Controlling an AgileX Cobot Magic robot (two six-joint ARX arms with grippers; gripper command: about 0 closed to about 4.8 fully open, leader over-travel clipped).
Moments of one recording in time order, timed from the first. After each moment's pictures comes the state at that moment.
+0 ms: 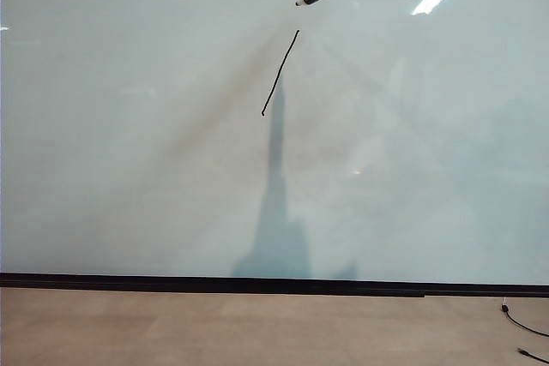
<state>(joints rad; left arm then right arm) 0.00 0.00 0.00 -0.14 0.02 -0.01 0.73 1.25 0.62 0.82 0.28 -0.02</state>
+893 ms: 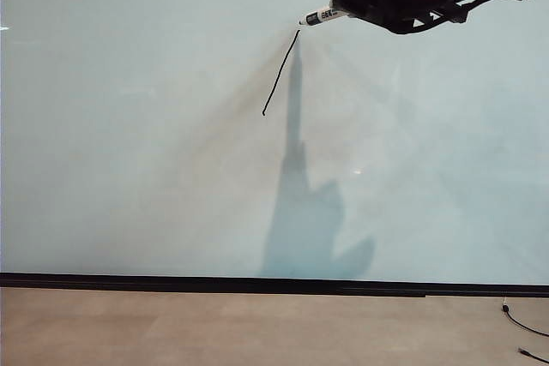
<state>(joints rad) 0.00 0.00 0.00 -0.14 0.02 -0.01 0.63 1.40 0.62 1.00 0.18 0.17</state>
